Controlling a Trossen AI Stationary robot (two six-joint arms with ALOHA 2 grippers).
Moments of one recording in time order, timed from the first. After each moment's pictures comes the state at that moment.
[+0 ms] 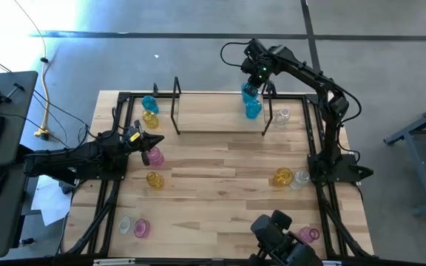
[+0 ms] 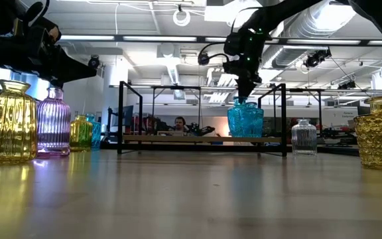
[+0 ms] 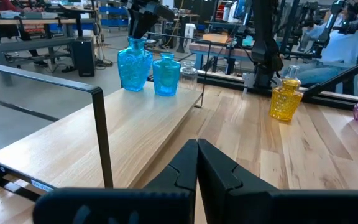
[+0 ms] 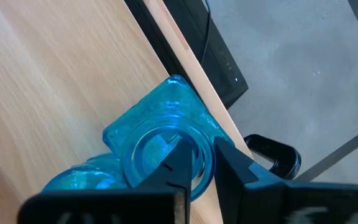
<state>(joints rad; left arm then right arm) 0.18 0.12 0.04 -0.01 -0.17 -0.08 -0.81 1.96 1.88 -1.12 0.02 -0.29</state>
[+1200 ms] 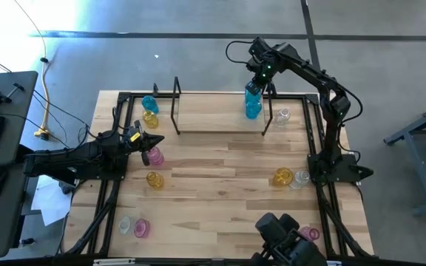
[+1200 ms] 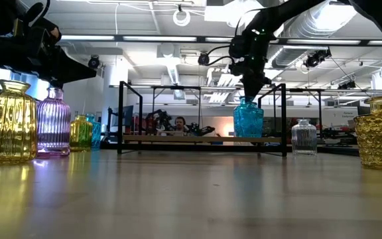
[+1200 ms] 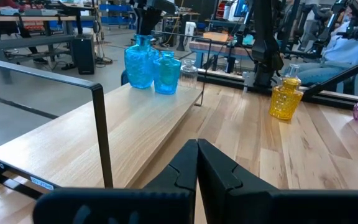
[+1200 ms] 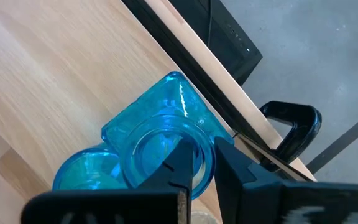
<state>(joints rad) 0.18 0.12 0.04 -0.02 -0.17 -0.09 -0.84 1.96 1.88 -1.22 -0.03 -0.13</state>
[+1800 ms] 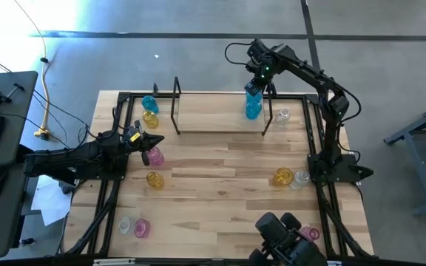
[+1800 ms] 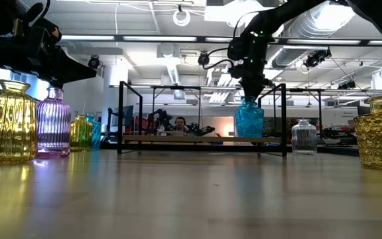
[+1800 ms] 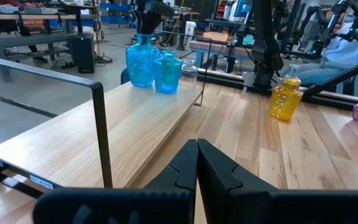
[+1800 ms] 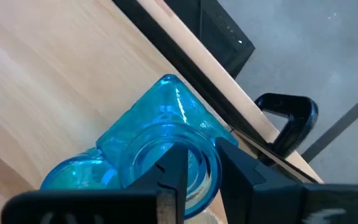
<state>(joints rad) 0.18 0.12 0.04 -0.02 -0.17 -0.09 -0.84 1.97 1.88 -1.20 0.02 -0.09</state>
